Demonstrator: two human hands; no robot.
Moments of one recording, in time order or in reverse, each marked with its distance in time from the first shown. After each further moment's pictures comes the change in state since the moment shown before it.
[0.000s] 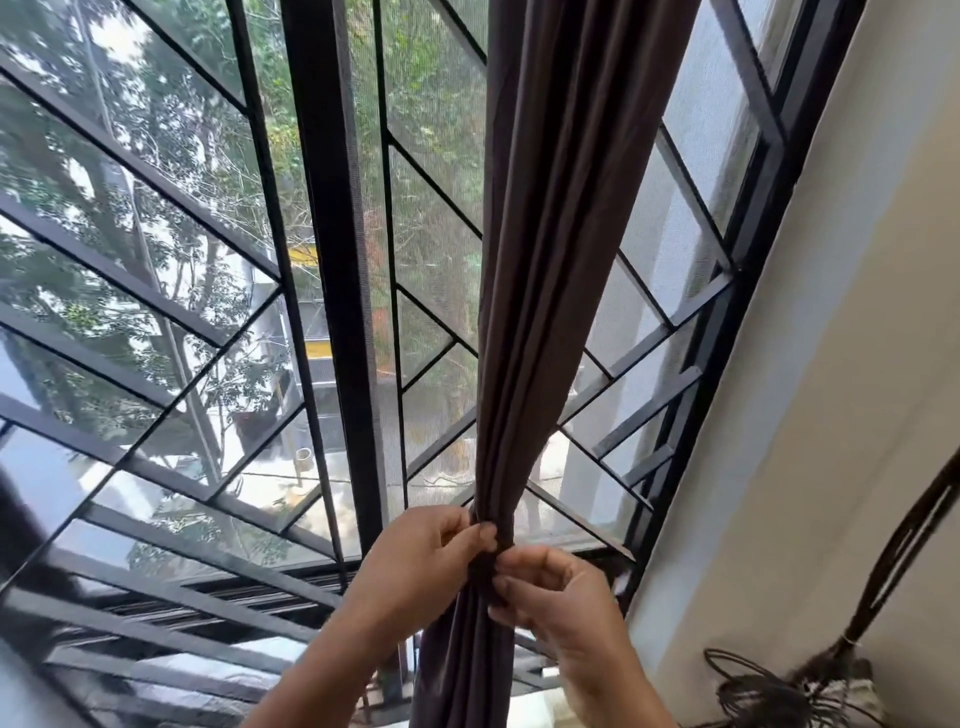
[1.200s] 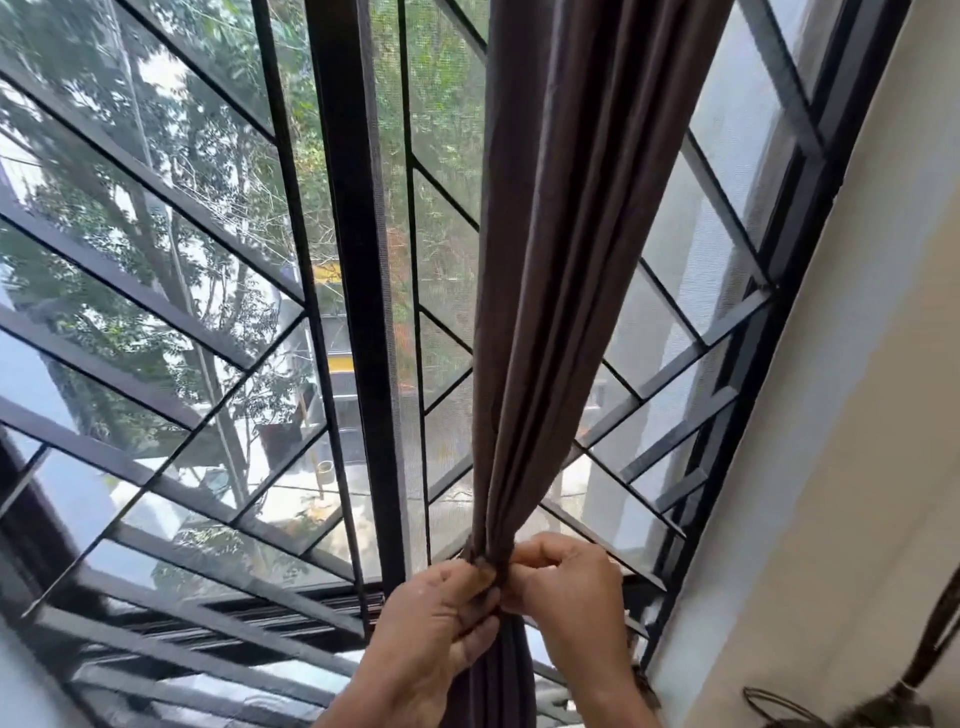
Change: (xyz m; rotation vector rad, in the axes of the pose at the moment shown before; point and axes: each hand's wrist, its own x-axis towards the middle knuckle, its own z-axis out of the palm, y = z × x) left_hand -0.010 -0.016 0.021 -0.974 0.089 -0.487; right_hand 0.032 -0.013 0.031 -0.473 0.165 -0.212
